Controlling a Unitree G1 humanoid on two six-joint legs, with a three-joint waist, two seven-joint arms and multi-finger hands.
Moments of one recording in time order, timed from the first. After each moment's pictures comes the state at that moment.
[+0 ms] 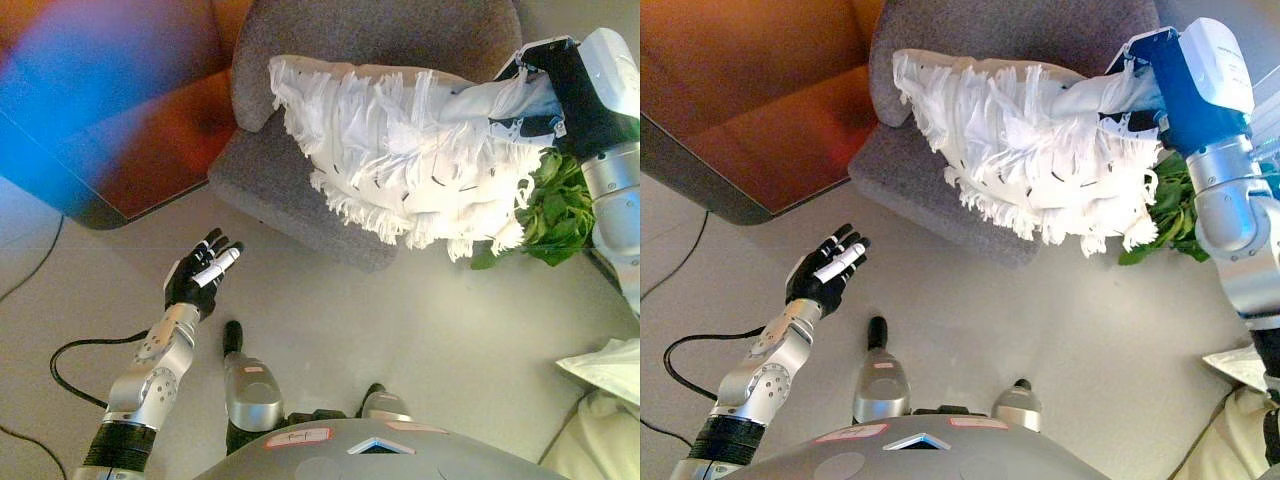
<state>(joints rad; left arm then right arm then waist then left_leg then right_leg) 0.23 0.51 -0.07 0.00 -0.79 0.16 0.13 -0.26 -1.10 0.12 -0.08 -0.12 0.00 -0.12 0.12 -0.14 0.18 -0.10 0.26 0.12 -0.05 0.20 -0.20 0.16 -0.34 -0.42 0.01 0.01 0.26</state>
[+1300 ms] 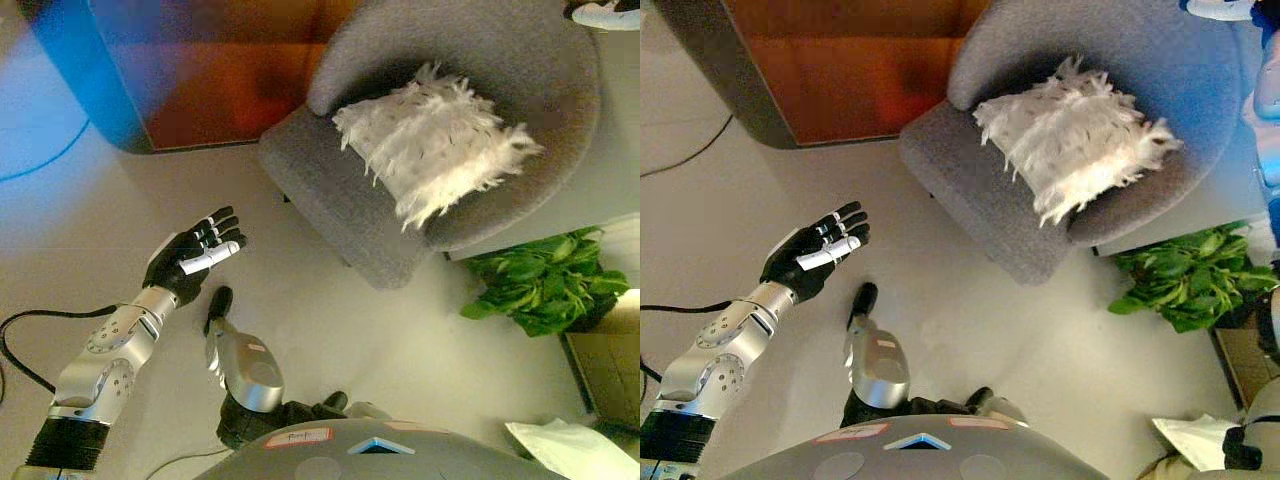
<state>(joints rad) 0.21 0.71 -0.02 -0.10 -0.79 0.19 -0.13 -0.85 -1.01 0.35 0.46 0.15 0.15 -0.29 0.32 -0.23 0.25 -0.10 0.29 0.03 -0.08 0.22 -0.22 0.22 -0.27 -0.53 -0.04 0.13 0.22</state>
